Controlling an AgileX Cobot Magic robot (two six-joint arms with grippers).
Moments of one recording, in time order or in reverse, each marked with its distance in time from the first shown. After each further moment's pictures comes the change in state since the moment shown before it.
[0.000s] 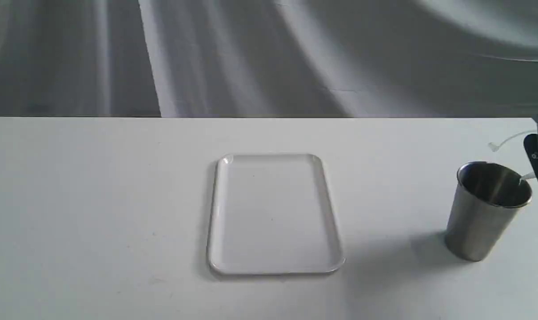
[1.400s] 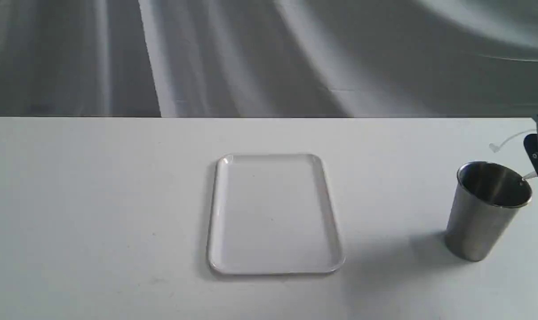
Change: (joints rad) left arm 0.000 0.000 0.000 0.000 0.000 0.000; right arm 0.000 0.002 0.000 -0.033 0.000 -0.025
